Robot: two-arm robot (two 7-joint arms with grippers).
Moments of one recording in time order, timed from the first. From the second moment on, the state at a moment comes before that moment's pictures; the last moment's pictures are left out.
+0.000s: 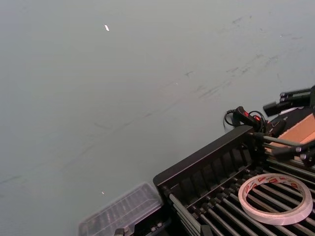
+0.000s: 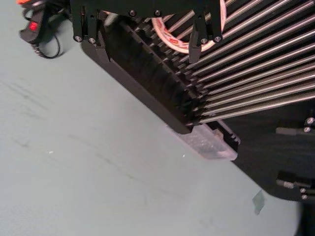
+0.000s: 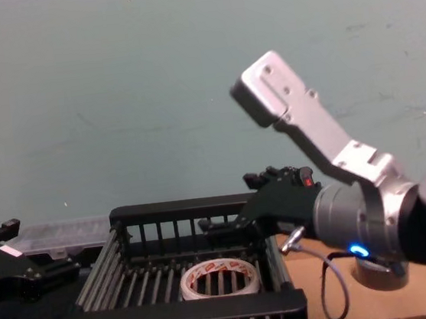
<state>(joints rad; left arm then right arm) -0.20 0.60 0.45 -1.41 -0.25 -0.12 0.03 0.48 0.09 -0.47 -1.13 -0.16 0.01 0.27</state>
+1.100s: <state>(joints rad) -0.20 0.60 0.45 -1.41 -0.25 -0.12 0.03 0.28 0.24 -0.21 -1.39 -0.15 0.11 0.16</state>
